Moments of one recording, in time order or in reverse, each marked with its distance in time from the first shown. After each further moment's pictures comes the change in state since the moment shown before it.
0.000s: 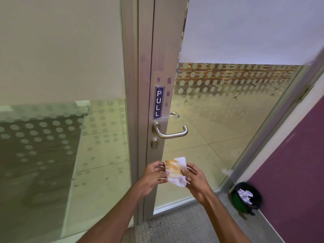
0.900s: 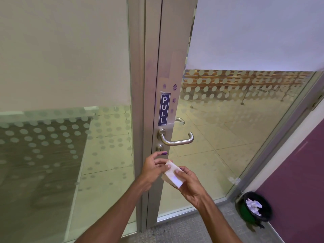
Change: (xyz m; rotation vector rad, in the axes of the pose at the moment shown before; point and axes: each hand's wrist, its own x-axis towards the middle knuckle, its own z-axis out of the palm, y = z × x) left_hand 0.009 0.033 -0.009 0.049 0.039 0.342; right_hand 0.015 -0.006 0.040 0.339 -0.229 0.090
